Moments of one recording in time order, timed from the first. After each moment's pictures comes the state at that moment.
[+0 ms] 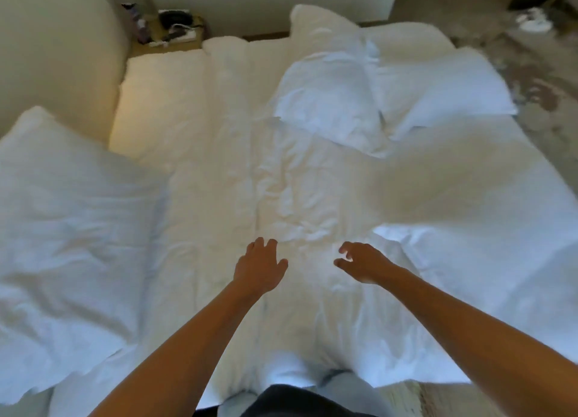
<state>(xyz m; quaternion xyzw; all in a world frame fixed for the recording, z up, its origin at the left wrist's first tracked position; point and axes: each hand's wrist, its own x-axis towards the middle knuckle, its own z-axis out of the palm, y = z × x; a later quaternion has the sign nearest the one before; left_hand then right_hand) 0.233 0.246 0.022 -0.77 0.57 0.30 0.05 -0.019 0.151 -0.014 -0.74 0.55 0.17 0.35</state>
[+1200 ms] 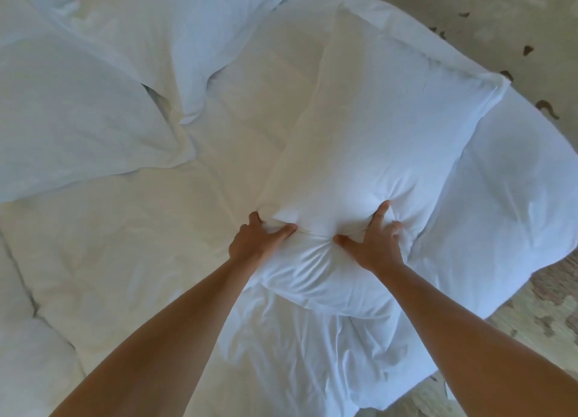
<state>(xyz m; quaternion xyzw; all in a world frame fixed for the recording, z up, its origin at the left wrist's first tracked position) -0.206 -0.124 -0.214 -0.74 0.54 0.37 0.15 -0.438 -0.019 -0.261 -0.31 0.85 -0.04 0.43</state>
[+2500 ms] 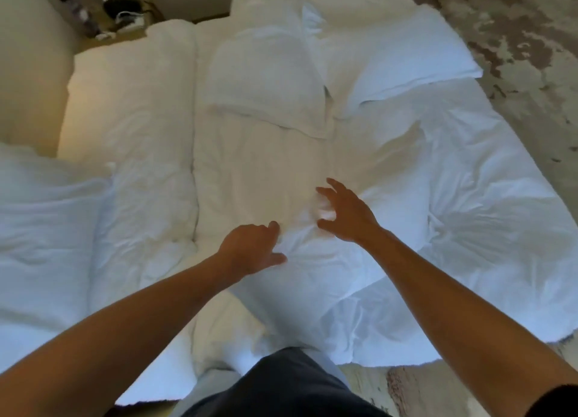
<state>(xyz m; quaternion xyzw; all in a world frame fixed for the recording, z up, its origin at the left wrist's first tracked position) 0.031 0.145 0.007 -0.63 0.75 0.16 0.13 -0.210 0.035 -0.009 -0.81 0.51 -0.01 0.30</state>
